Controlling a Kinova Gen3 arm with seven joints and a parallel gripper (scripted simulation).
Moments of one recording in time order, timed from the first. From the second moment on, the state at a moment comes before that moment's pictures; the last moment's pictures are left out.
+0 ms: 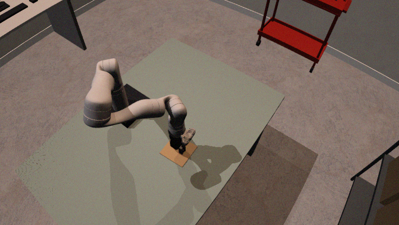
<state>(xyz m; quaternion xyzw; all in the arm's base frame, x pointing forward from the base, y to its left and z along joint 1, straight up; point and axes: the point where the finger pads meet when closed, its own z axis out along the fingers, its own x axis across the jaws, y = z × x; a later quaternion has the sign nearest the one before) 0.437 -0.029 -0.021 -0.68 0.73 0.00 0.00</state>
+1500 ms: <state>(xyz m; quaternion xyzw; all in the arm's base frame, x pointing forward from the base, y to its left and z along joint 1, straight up) 0.437 -0.029 -0.025 -0.68 0.73 0.00 0.00</state>
